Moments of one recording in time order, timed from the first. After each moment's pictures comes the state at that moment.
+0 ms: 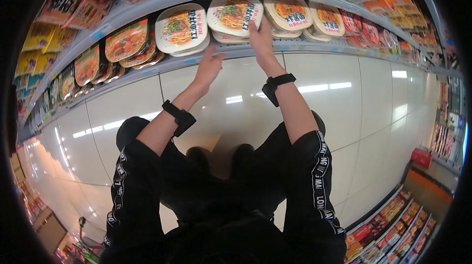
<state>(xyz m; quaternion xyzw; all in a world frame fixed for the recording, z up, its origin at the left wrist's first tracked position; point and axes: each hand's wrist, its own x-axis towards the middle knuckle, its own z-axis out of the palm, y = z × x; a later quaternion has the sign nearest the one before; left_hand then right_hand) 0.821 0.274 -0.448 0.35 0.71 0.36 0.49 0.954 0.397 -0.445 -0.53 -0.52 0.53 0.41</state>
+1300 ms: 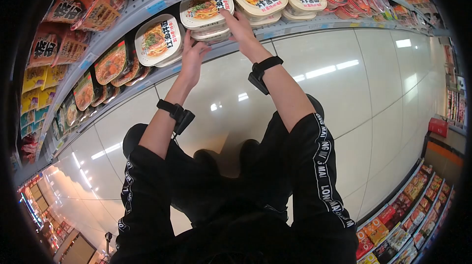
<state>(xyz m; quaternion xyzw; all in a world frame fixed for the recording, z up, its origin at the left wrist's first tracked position) 0.830 0.307 -0.431 0.26 0.54 0.56 0.57 0.972 0.402 -0.416 -0.54 -0.42 0.67 0.29</state>
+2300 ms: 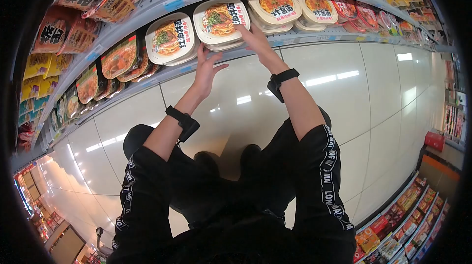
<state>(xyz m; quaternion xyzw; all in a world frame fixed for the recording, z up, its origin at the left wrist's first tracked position) 0.835 0.282 -0.439 0.22 0.53 0.56 0.60 0.983 0.399 -0.422 -0.56 -0.51 0.62 0.20</state>
